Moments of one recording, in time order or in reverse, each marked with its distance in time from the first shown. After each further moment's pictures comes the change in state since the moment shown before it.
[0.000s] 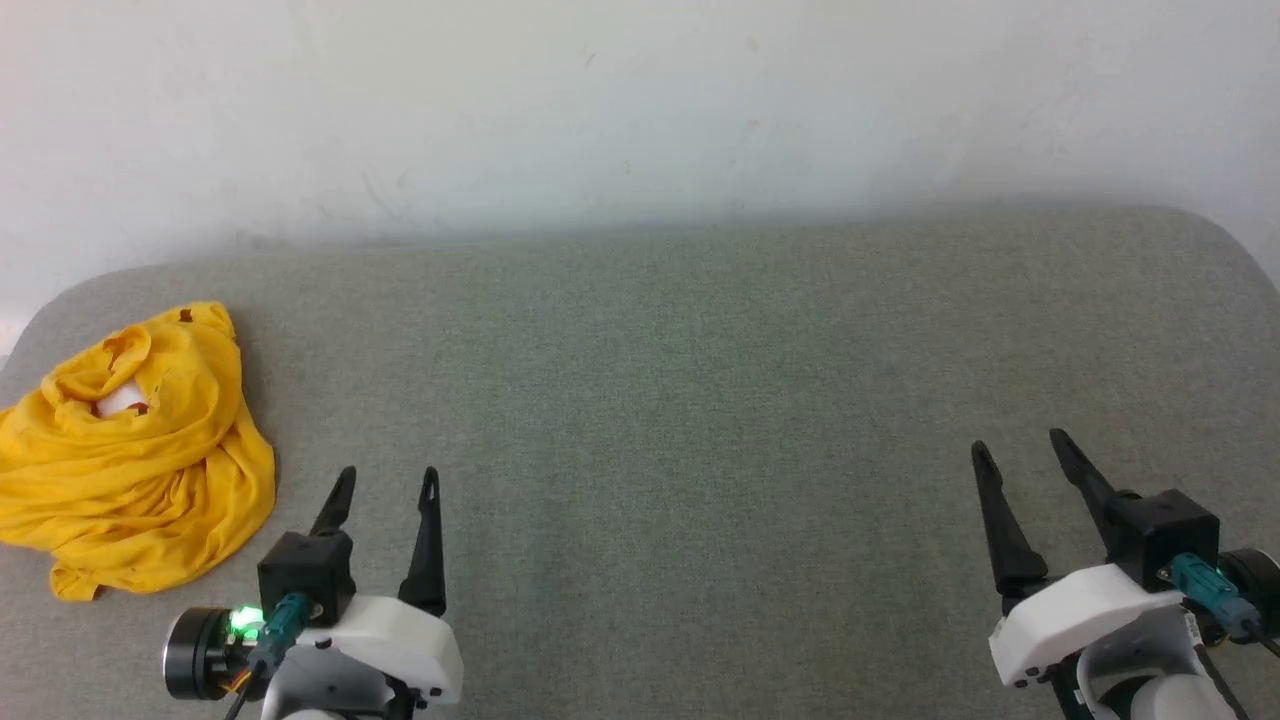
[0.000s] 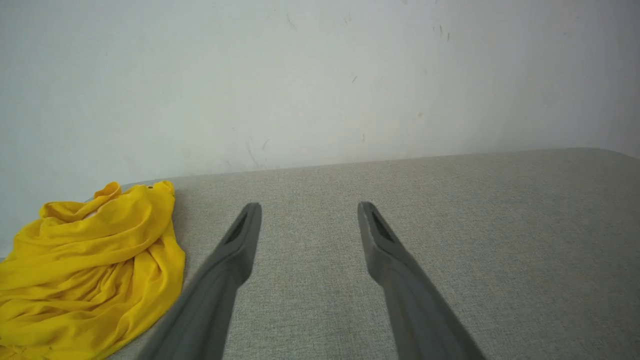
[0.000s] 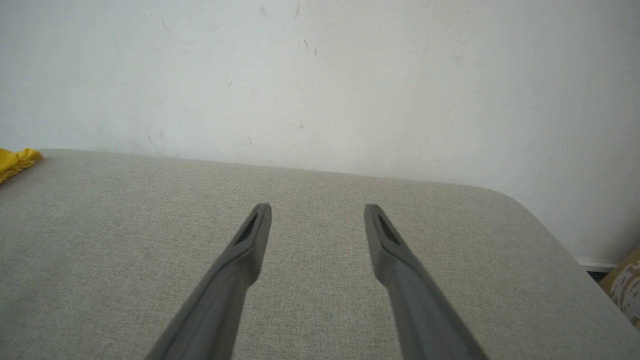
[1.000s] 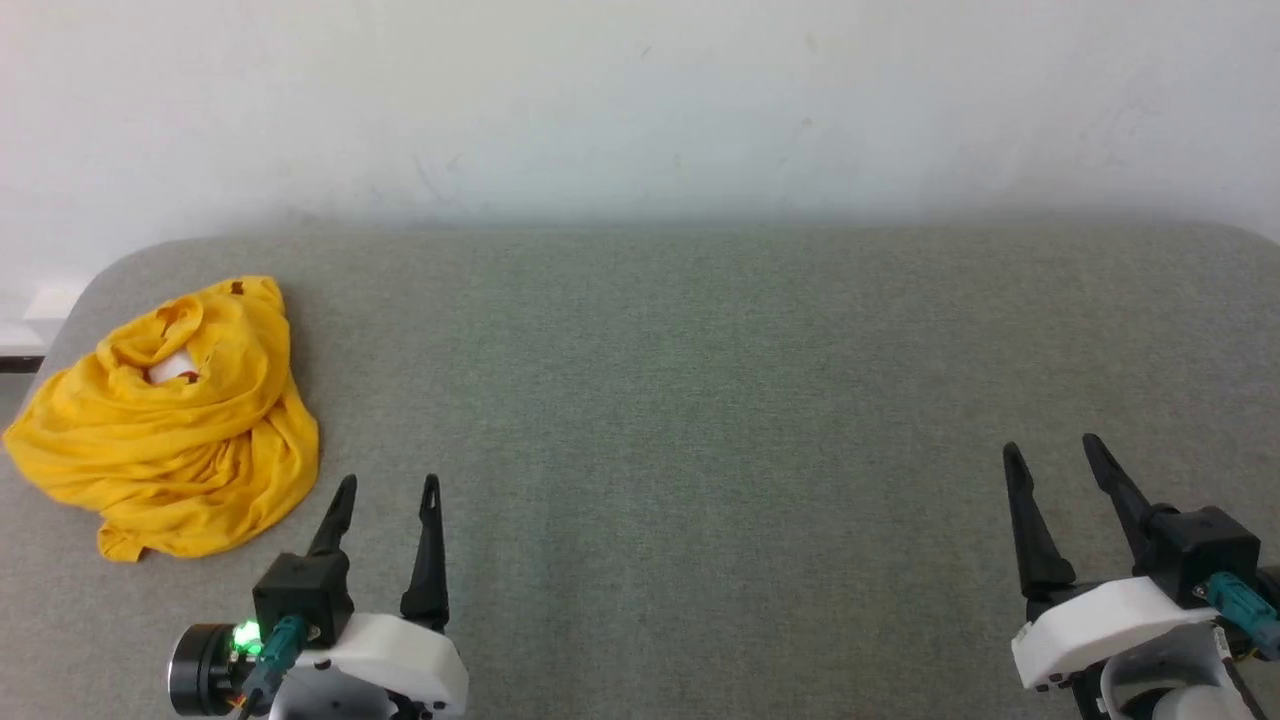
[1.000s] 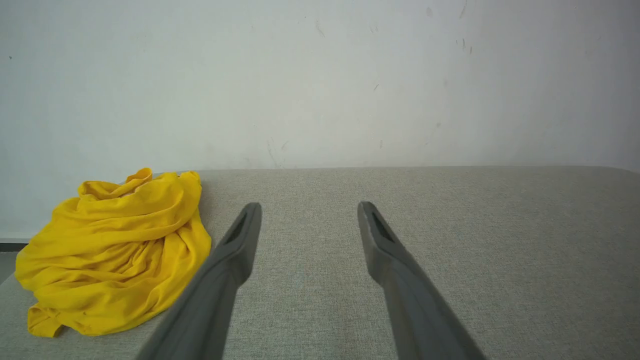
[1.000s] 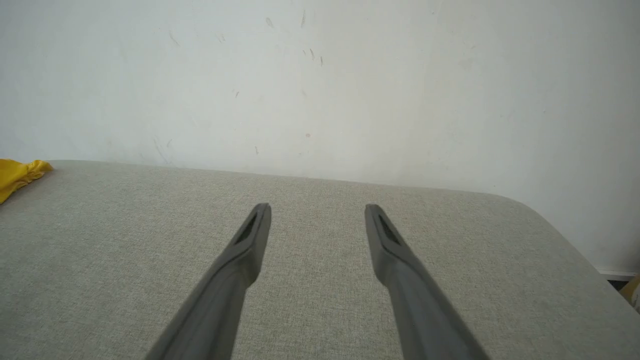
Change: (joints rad) left arm 0.022 0.000 -0.015 0.003 -0.034 0.016 -0.062; right arm 0.016 0.000 -0.044 0.012 0.018 0.000 -0.061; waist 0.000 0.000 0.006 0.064
